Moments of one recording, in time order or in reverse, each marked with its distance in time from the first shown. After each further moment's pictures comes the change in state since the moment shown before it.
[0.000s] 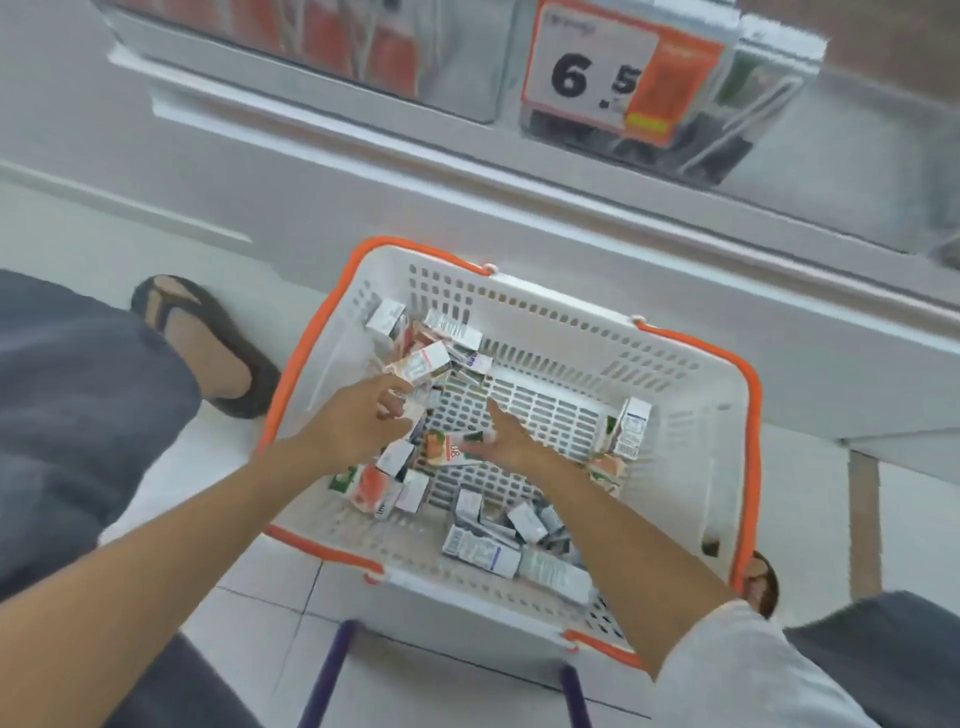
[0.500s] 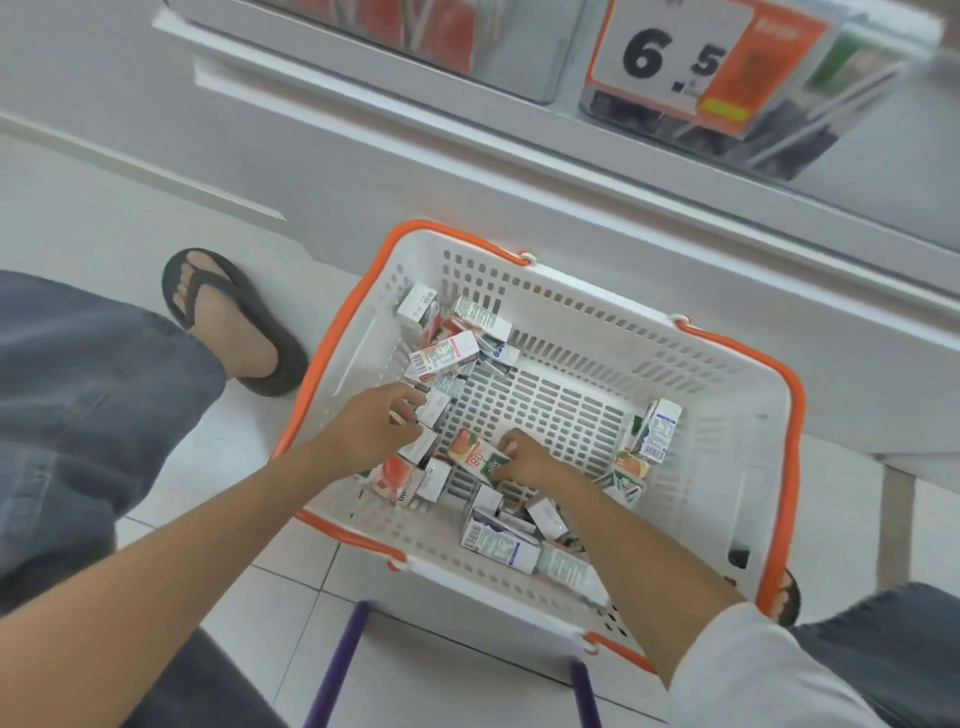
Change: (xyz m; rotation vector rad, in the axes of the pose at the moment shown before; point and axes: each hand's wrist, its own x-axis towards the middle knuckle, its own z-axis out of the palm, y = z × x) left_hand -0.010 -0.020 0.005 -0.032 0.005 -0.064; right_hand 0.005 0.020 0.027 -0.012 -0.038 0.094
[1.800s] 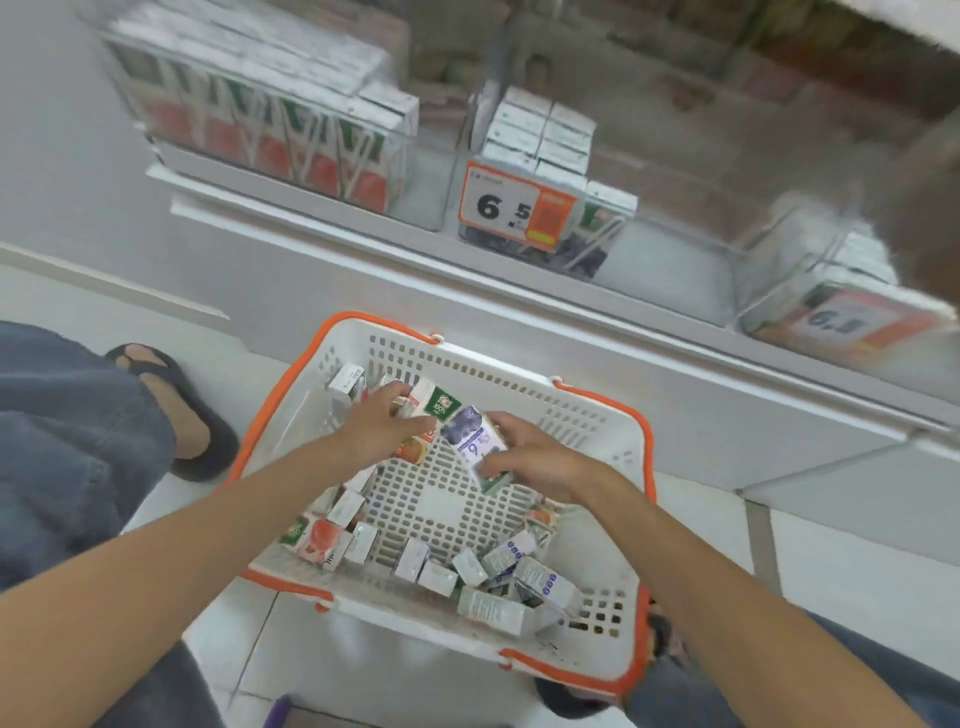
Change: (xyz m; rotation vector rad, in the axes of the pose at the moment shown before) left_hand -0.005 0.110 0.008 -0.328 0.041 0.145; right_hand -0.191 -0.048 -0.108 0.354 0.020 -0.367
